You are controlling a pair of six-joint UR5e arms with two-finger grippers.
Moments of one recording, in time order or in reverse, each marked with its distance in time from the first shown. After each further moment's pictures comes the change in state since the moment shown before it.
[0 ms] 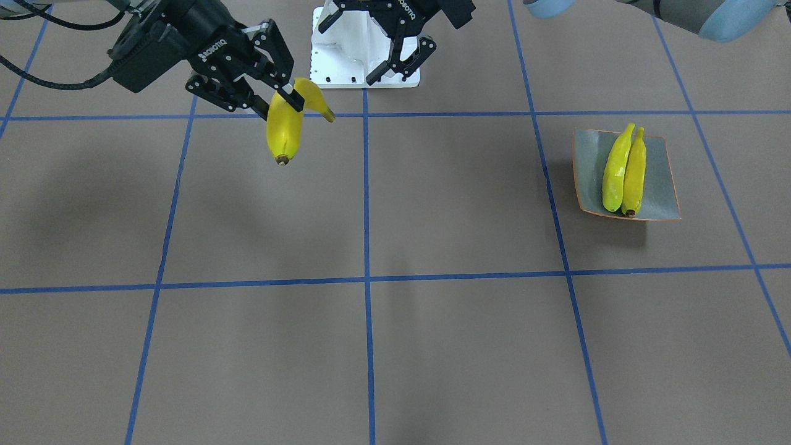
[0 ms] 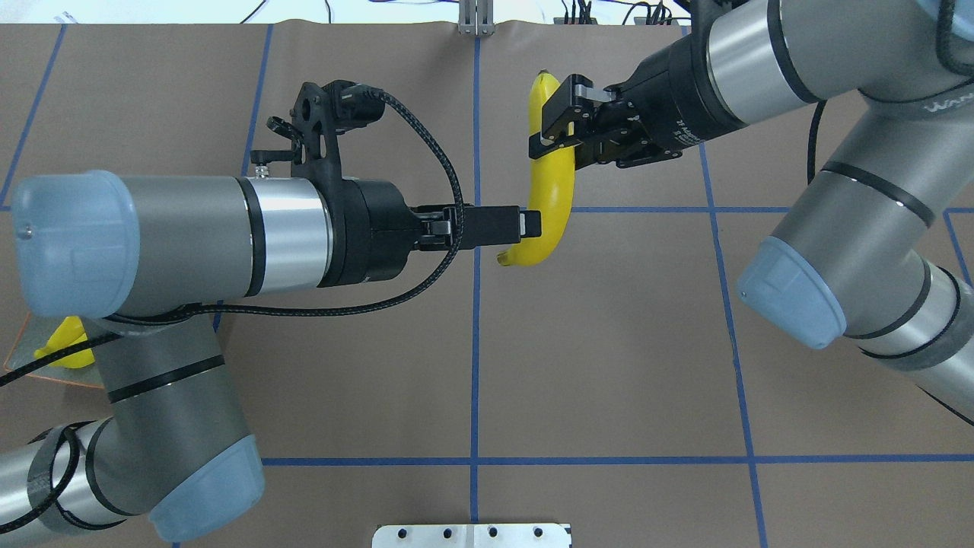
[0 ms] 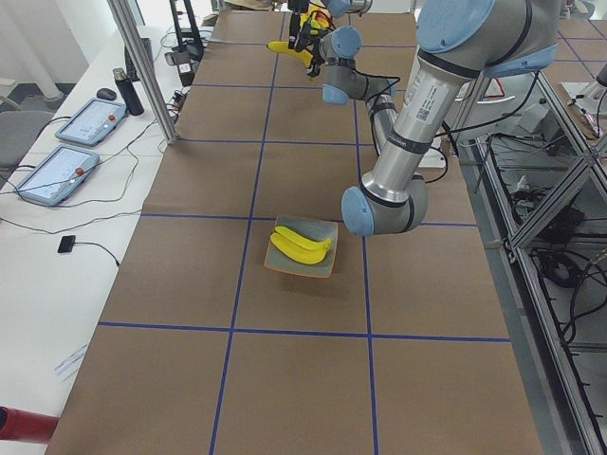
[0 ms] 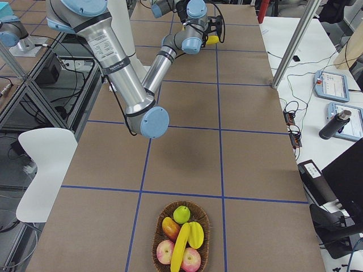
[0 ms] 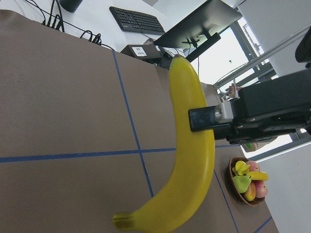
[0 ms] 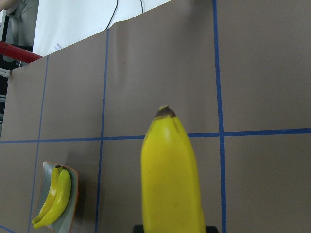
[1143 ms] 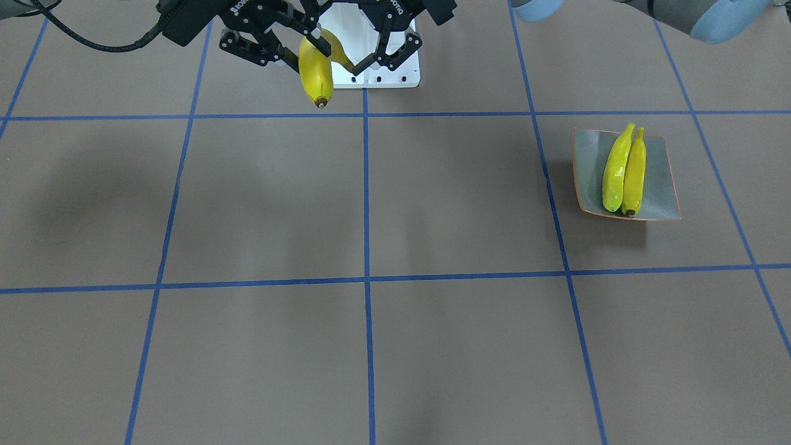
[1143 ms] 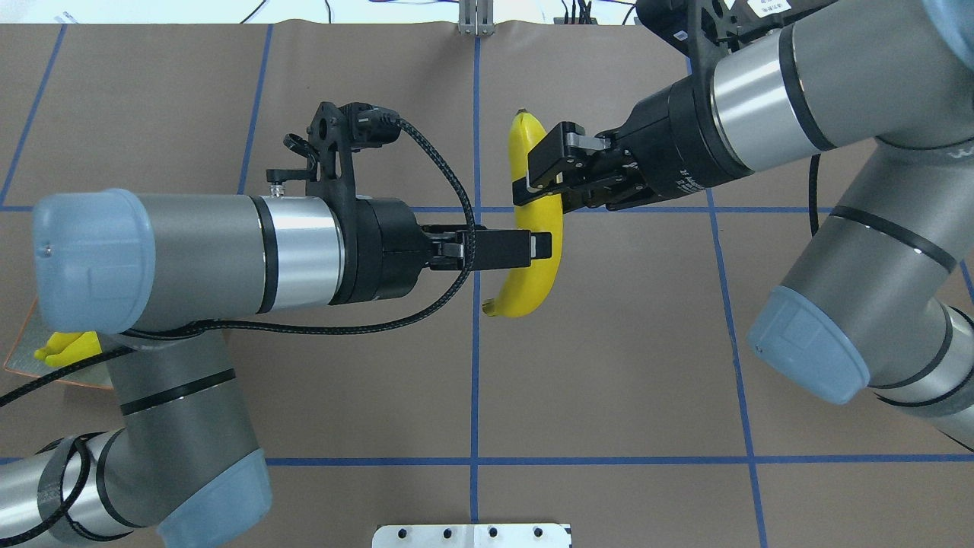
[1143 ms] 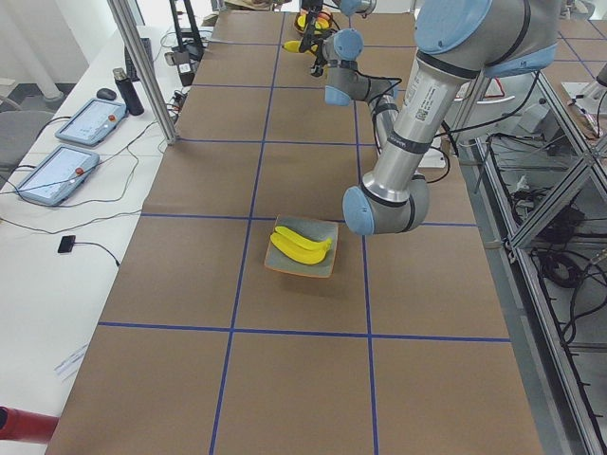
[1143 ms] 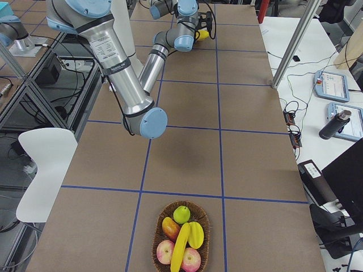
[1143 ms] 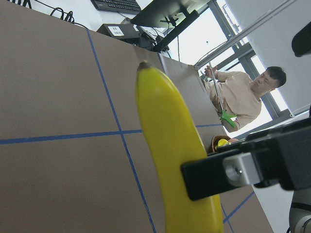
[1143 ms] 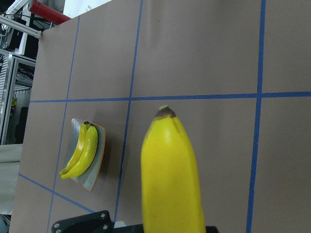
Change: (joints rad) left arm 0.025 -0.002 0.008 -0.019 -0.002 0.031; right arm -0.049 -0.019 0.084 -0.008 0.013 0.007
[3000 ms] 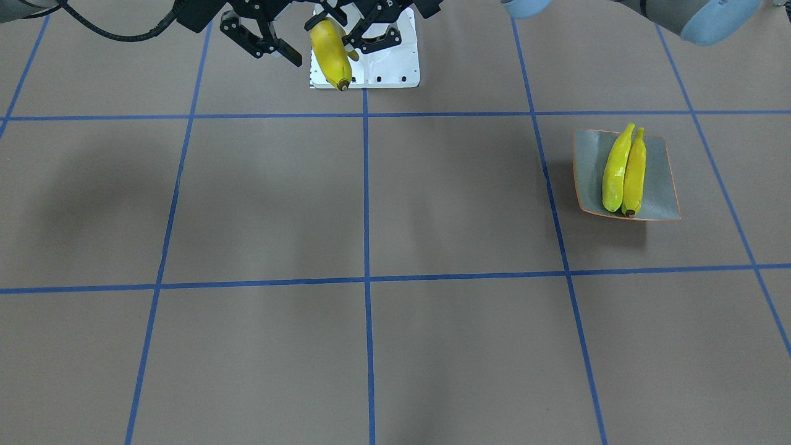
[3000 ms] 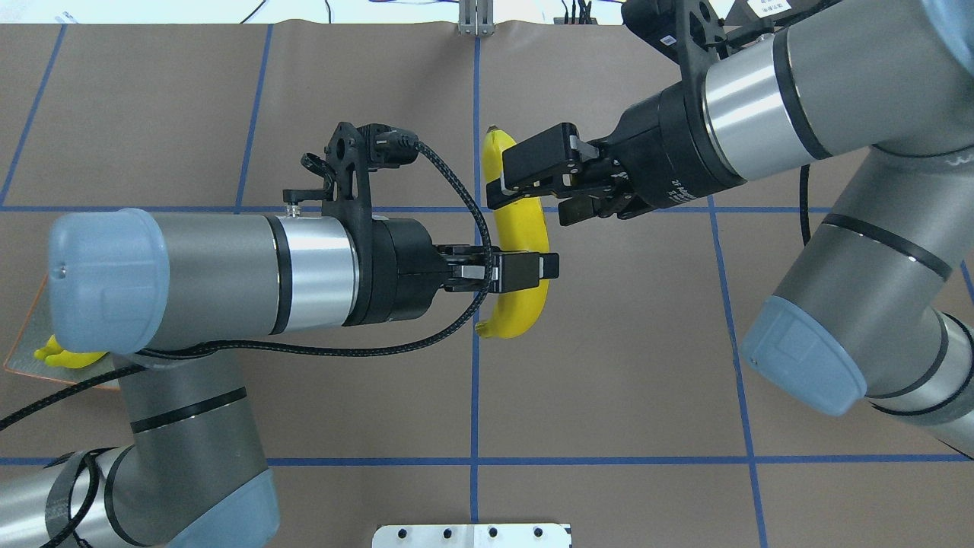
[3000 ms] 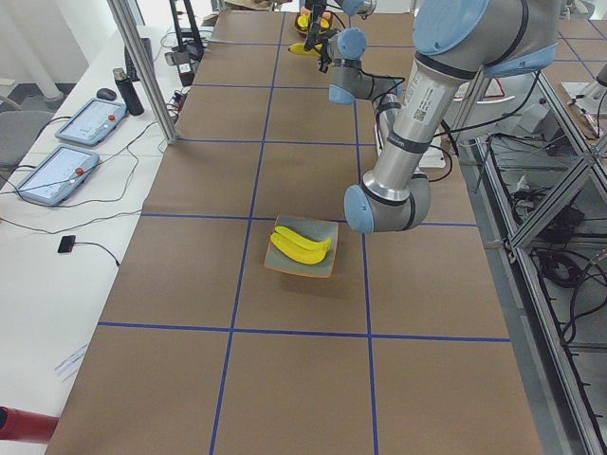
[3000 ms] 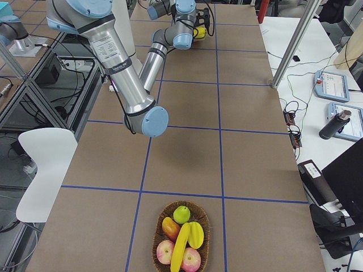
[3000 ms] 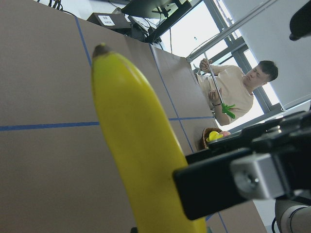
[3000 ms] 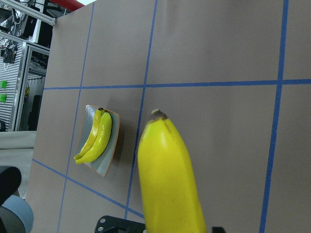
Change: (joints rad) left arm 0.032 -0.010 -0.002 -0.002 0.001 -0.001; right arm -0.014 0.017 0.008 0.009 0.006 -0.006
